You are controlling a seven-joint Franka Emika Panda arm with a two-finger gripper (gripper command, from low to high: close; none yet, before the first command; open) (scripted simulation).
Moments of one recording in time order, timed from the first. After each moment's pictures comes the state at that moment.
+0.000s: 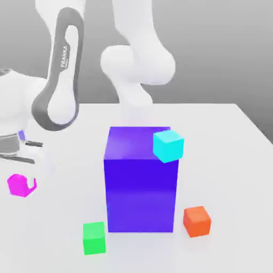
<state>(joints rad) -0.54 0.13 -0.19 -2.64 0.15 2.76 0.06</state>
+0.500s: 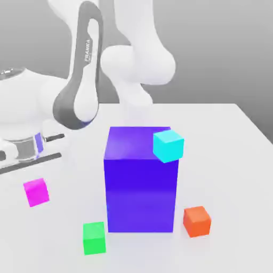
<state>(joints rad) -0.52 0.09 -0.05 -2.63 0.12 2.72 -0.59</state>
